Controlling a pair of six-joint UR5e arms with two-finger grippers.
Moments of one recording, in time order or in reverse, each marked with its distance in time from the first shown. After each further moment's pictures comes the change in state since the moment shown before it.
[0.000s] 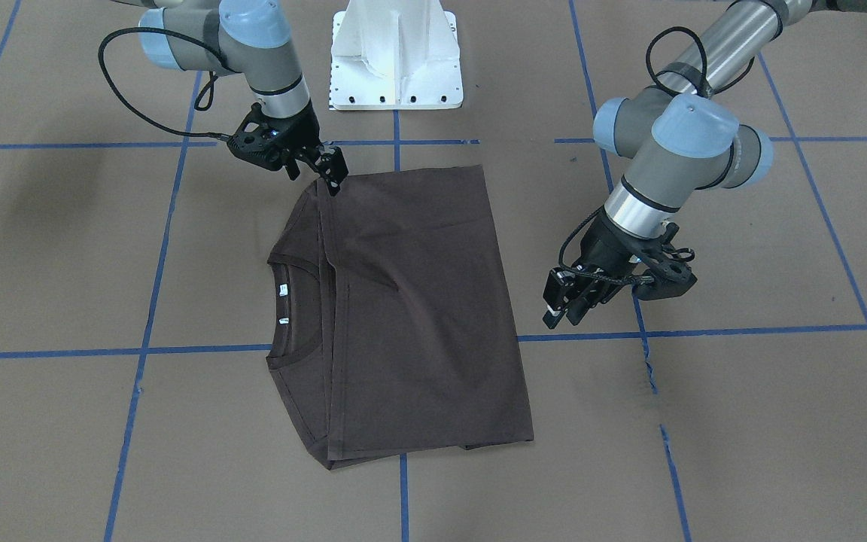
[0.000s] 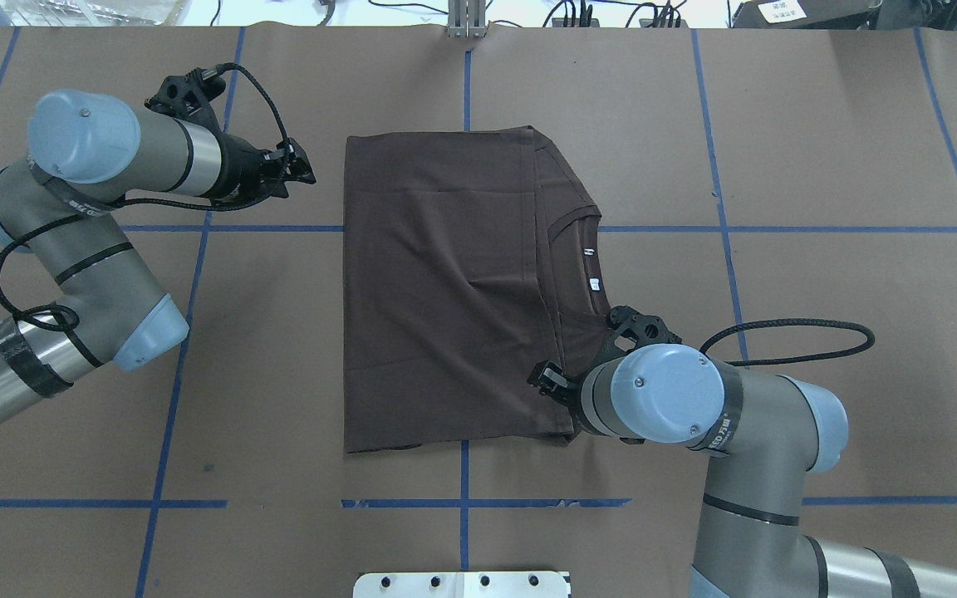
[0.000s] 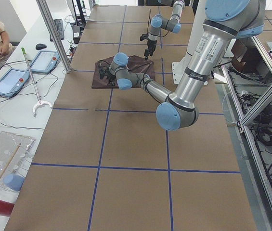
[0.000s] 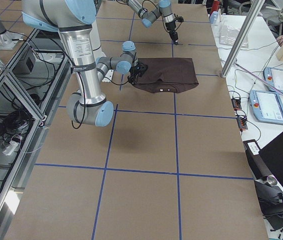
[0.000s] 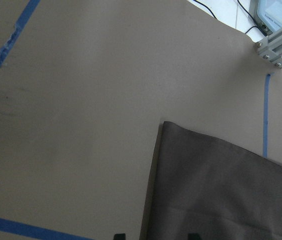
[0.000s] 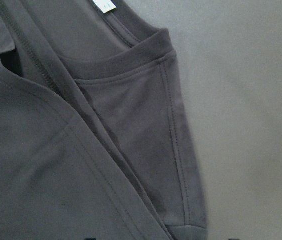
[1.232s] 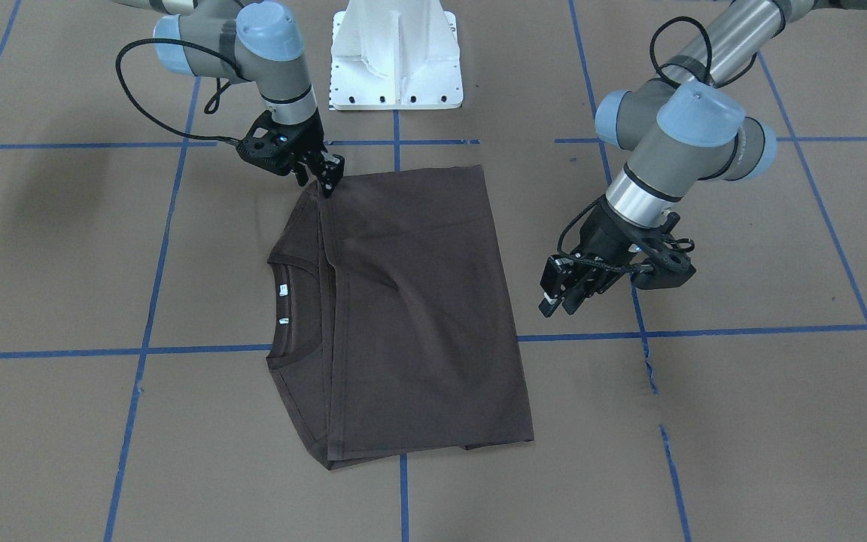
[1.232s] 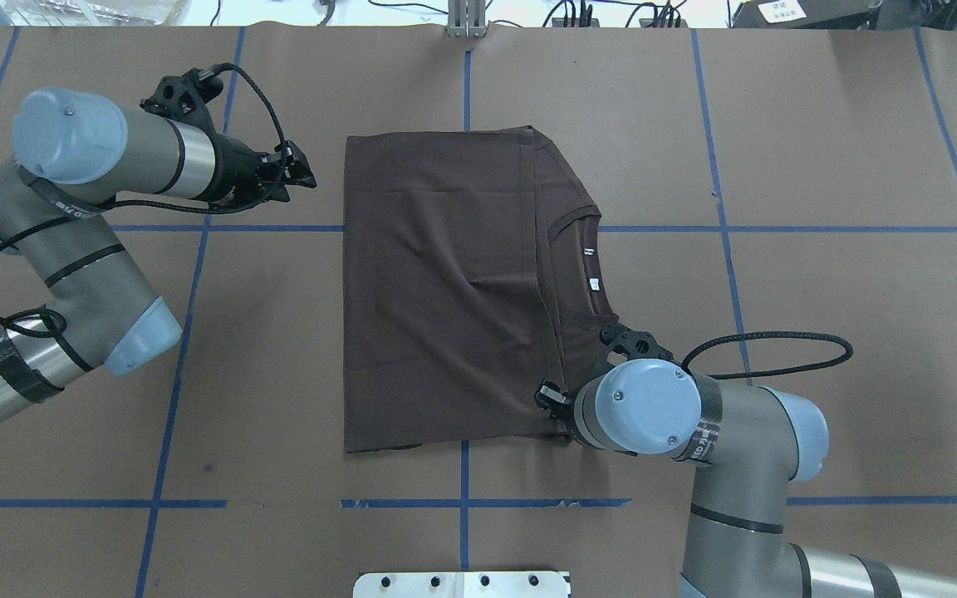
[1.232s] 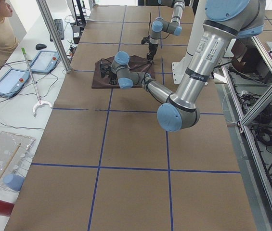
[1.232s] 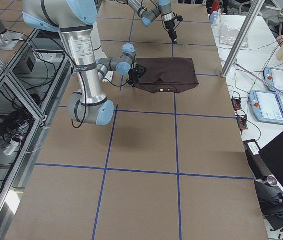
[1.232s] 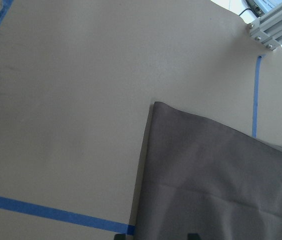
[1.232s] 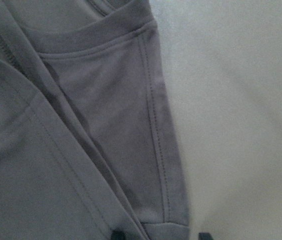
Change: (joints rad) left arm -0.002 0.022 -0.046 0.000 -0.022 0.001; right arm -0.022 0.006 -0.042 -0.012 0.005 -0.001
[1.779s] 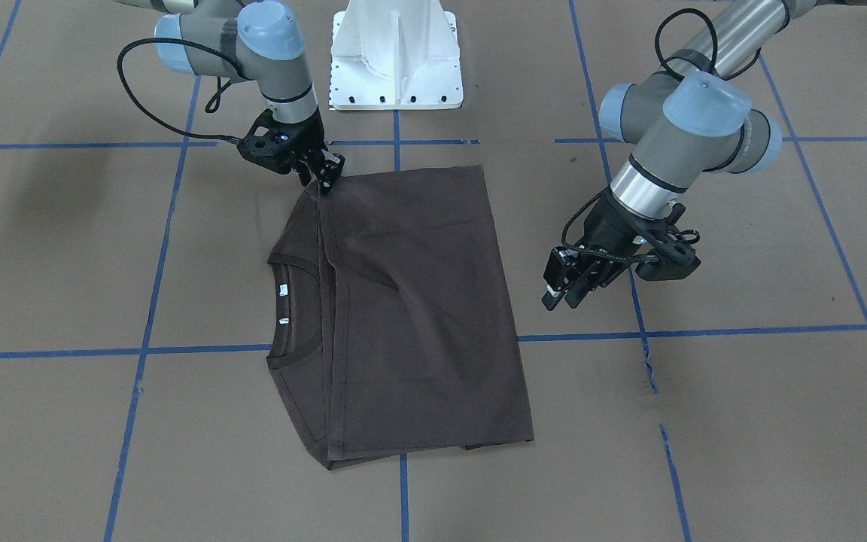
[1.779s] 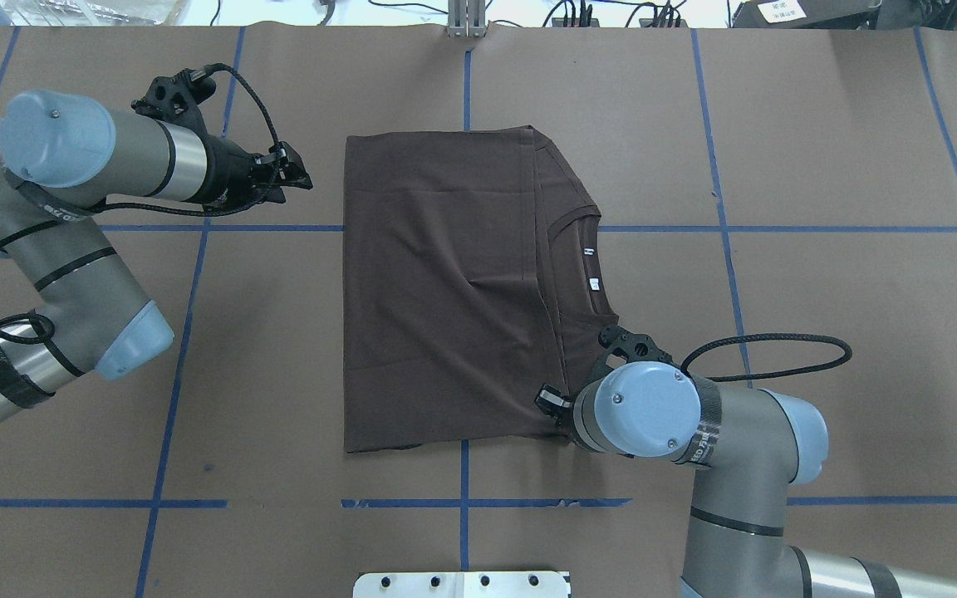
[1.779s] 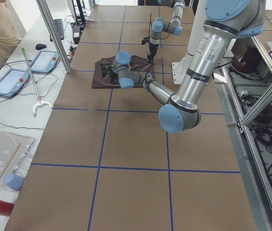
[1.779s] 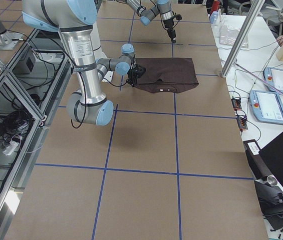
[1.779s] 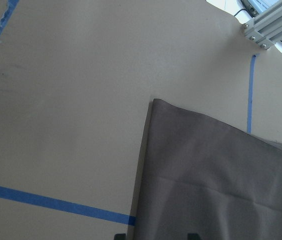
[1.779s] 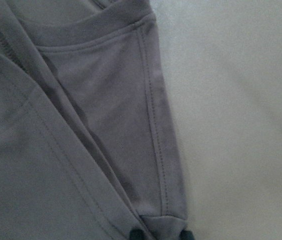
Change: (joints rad) left arm -0.001 0.015 -0.024 0.001 -0.001 0.000; right arm -0.004 -0.001 0.003 -0.001 0.003 0.000
